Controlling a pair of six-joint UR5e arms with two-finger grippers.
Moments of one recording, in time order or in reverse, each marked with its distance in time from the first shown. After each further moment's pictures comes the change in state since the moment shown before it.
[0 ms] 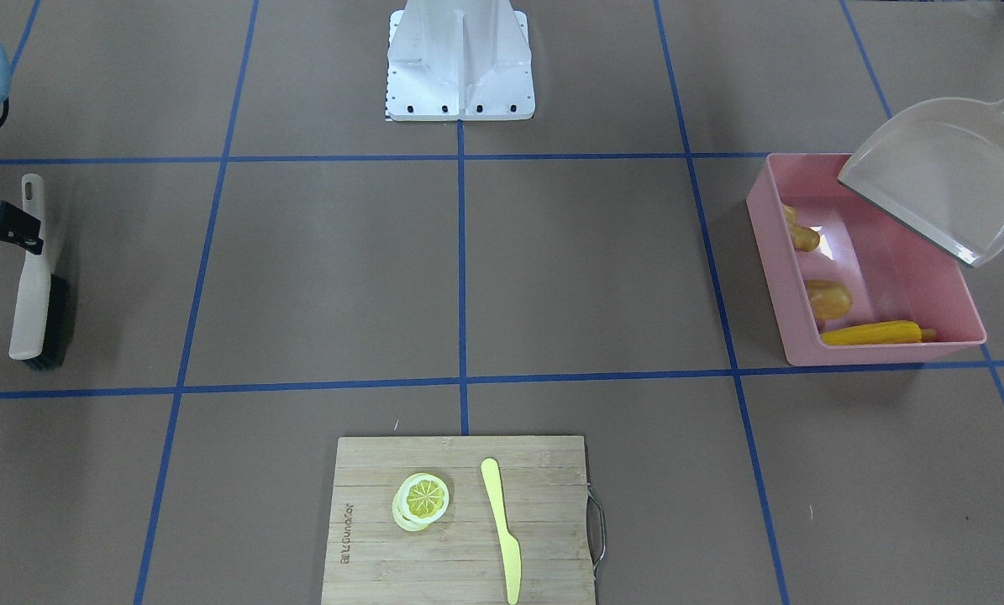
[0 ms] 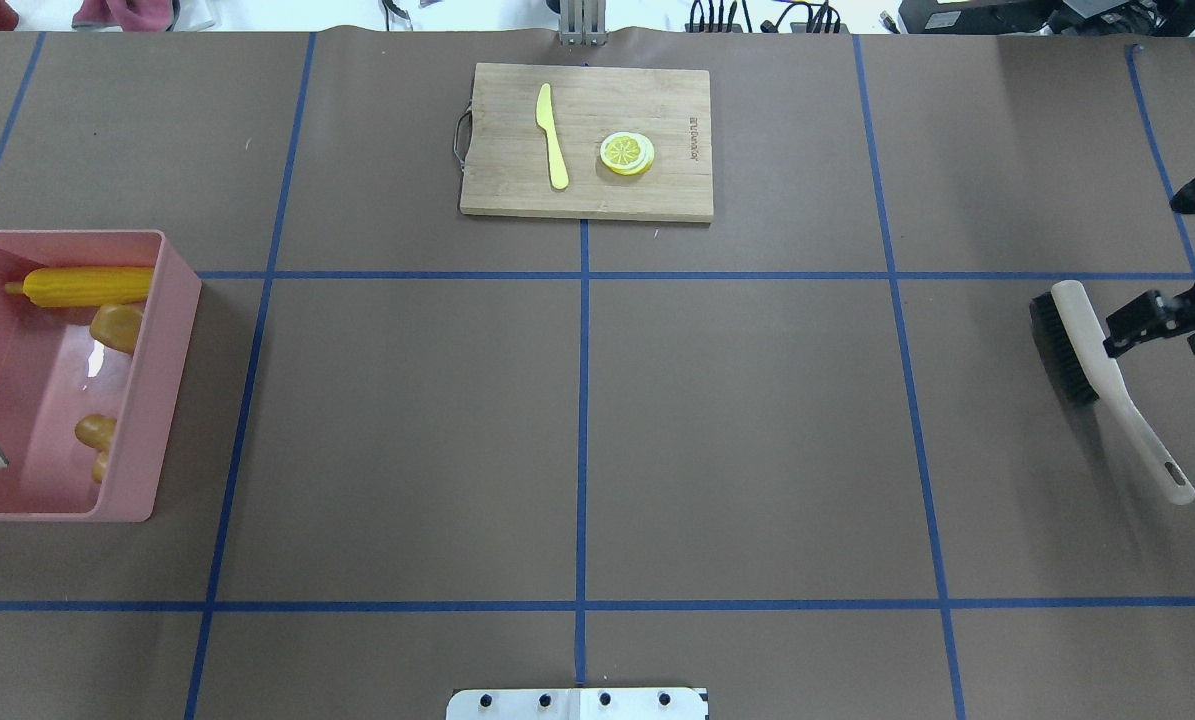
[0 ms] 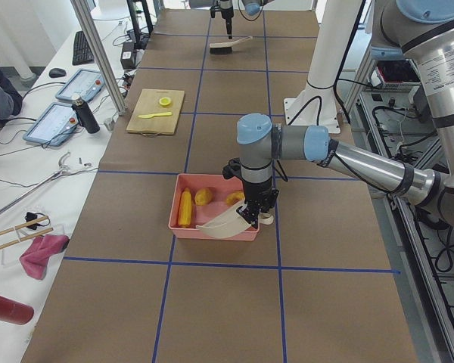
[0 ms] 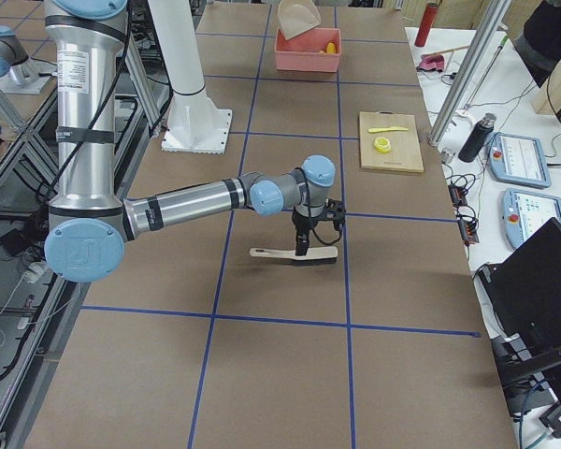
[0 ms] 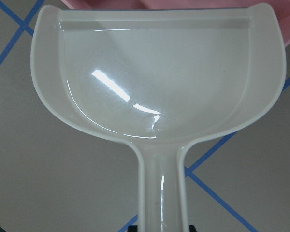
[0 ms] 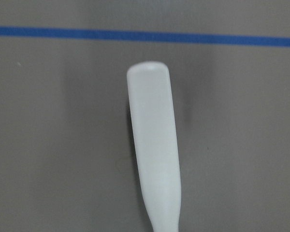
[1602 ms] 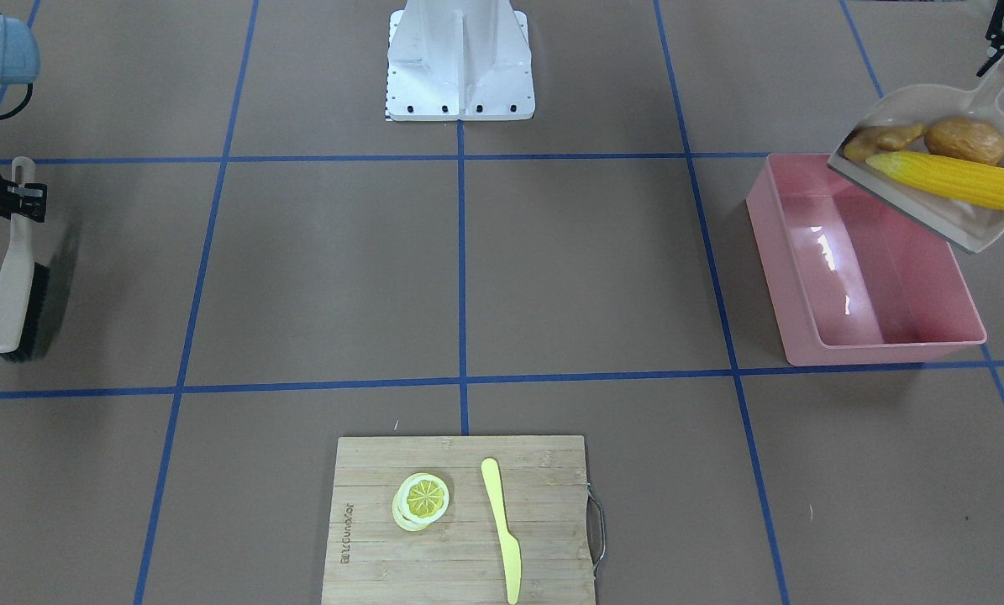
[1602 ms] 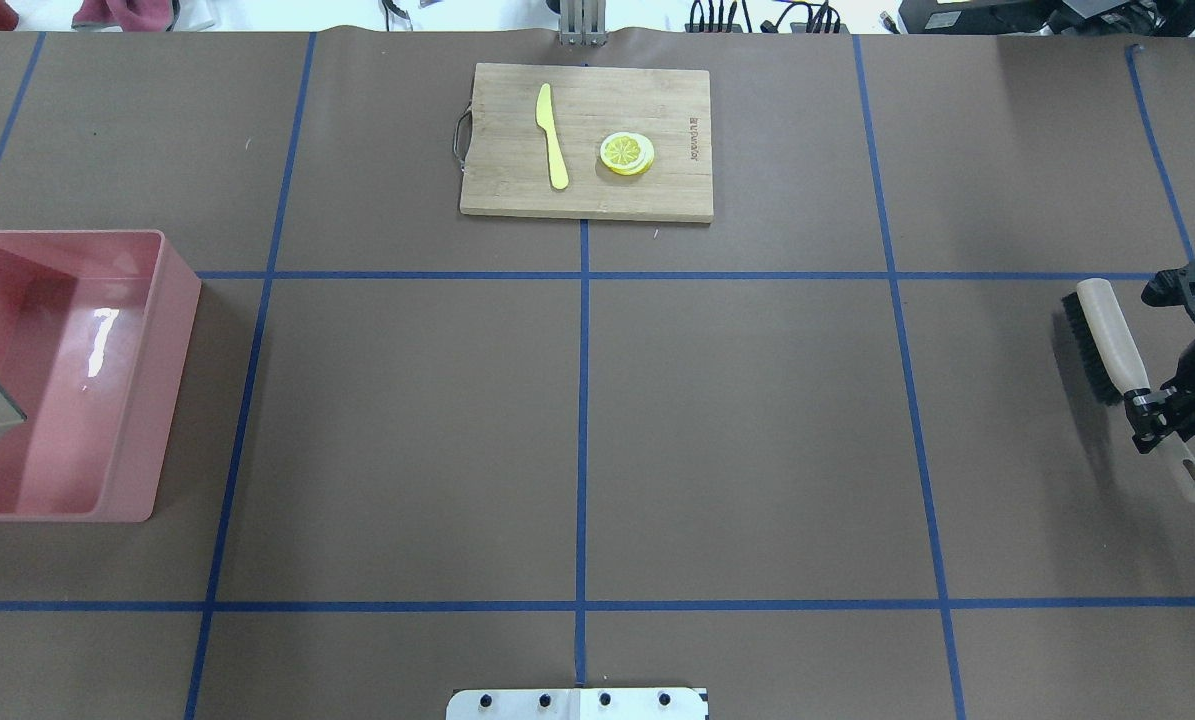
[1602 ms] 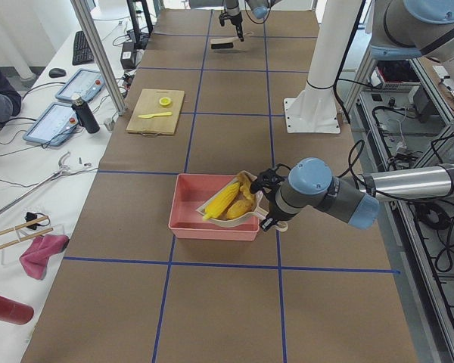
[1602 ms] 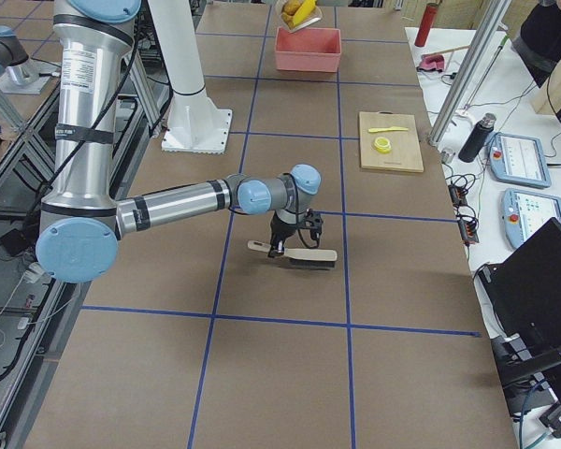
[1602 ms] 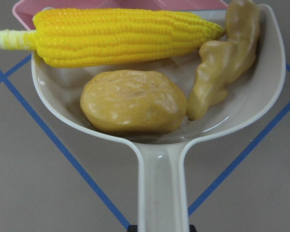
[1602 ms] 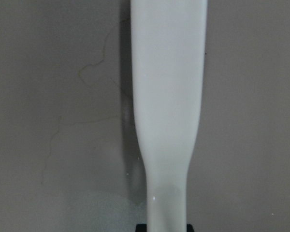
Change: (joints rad) left arm -0.090 0.285 0.173 -0.845 -0.332 -0.339; right arm -0.174 -0.082 0.017 -0.143 -0.026 -0.018
